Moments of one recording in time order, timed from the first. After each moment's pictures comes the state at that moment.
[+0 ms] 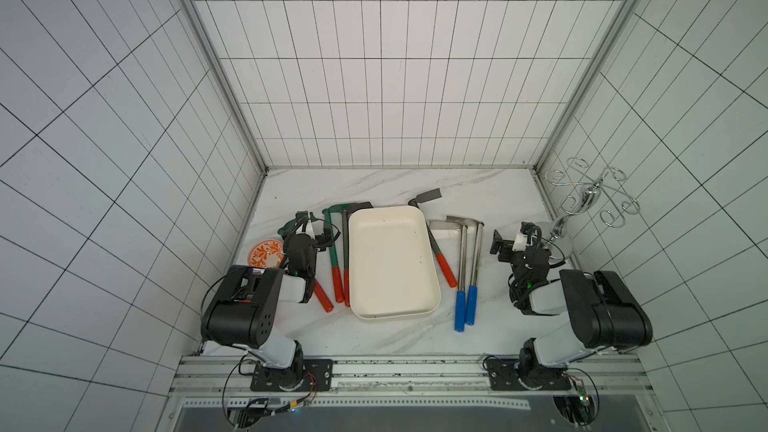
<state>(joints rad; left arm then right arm) -0.09 1.57 0.35 0.99 -0.23 -0.03 -0.04 1.55 0.21 1.14 0.08 0.01</state>
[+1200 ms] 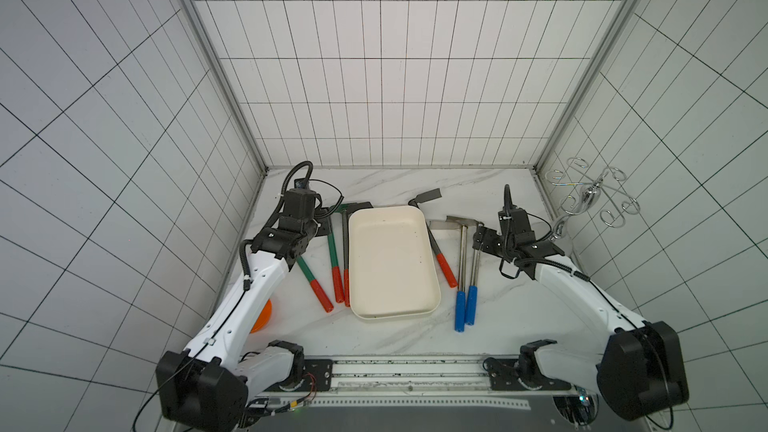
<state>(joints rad) -0.23 1.14 1.05 -0.64 -0.16 -0.31 0.25 1.22 0.79 -0.46 0.09 0.49</state>
